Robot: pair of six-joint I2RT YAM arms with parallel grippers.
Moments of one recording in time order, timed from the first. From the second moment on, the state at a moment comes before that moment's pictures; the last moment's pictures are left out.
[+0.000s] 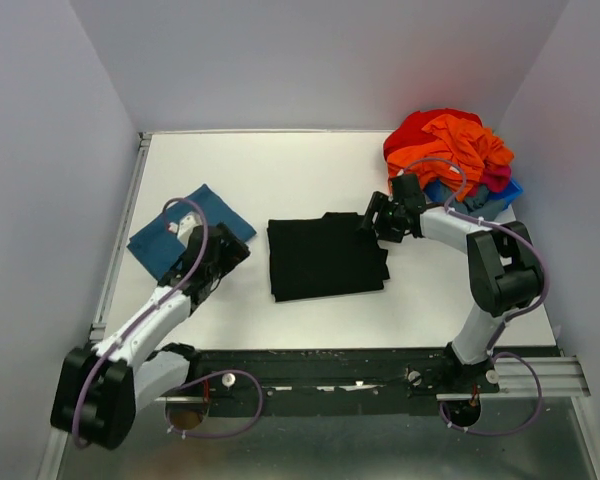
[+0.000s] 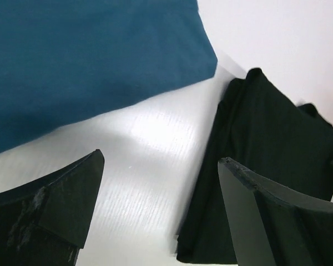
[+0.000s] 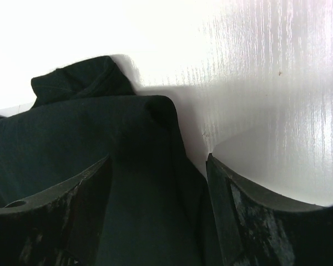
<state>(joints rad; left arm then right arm) -0.29 0.92 0.45 -0.19 -0.22 -0.90 0.29 1.77 1.03 -0.18 -0.12 0.62</state>
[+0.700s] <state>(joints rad) -0.37 1.62 0.73 0.20 0.02 -0.85 0.27 1.81 1.06 -0.18 -0.14 0.58</state>
